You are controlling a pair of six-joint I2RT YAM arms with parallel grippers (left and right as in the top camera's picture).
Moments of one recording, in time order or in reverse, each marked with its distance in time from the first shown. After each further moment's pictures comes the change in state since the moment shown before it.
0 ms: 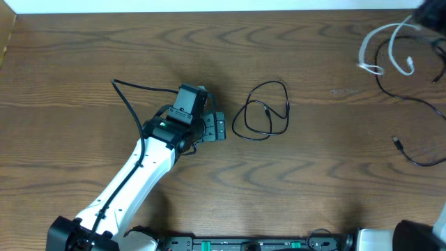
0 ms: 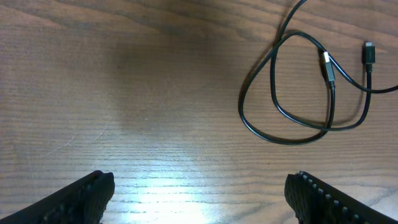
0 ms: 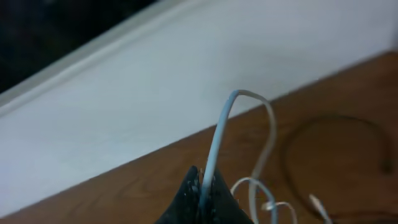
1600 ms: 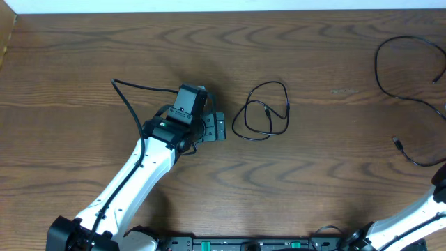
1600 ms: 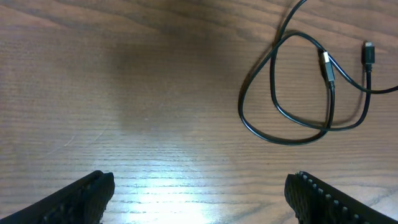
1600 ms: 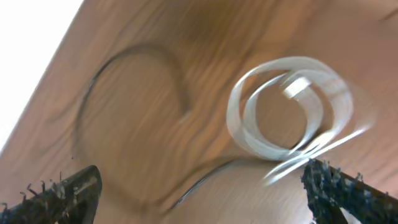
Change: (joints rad) left arm 0.000 0.000 0.000 0.000 0.000 0.000; right arm -0.482 0.502 -0.007 -0.051 0.016 -0.038
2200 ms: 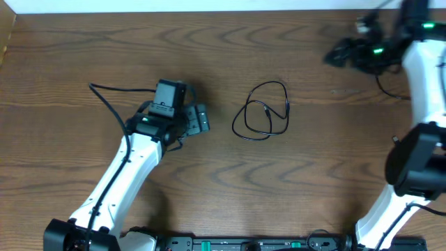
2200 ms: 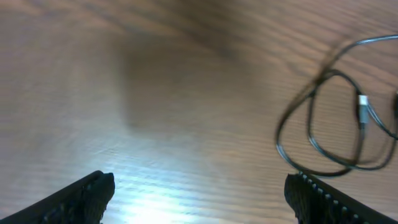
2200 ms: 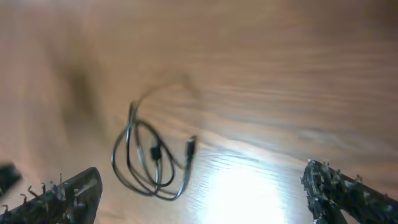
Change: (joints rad) left arm 0.148 0.000 0.000 -0.025 -0.005 -0.031; right arm 0.599 -0.035 -0.115 -0.203 -0.407 -0.410
